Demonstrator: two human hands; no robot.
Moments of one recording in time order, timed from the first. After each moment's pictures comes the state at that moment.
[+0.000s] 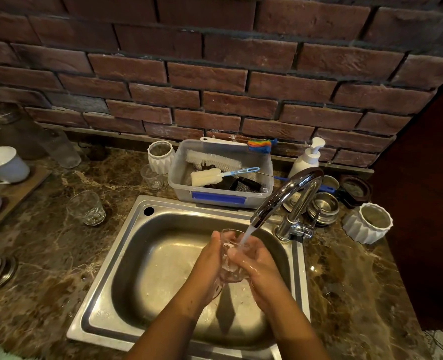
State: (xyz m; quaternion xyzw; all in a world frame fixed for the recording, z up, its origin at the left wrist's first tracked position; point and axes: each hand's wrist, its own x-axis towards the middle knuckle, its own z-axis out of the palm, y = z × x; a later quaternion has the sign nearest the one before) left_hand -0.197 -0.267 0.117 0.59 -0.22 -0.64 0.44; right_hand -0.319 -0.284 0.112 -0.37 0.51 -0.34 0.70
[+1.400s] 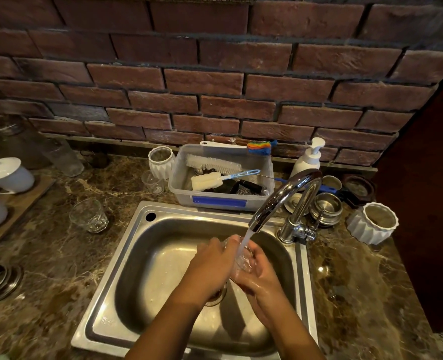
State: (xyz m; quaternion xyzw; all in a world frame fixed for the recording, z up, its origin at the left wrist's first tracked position) left_hand -0.192 -0.276 0.145 0.75 -0.49 -0.41 0.17; right_hand -0.329 -0.271 0.106 -0.40 0.43 -0.36 0.73
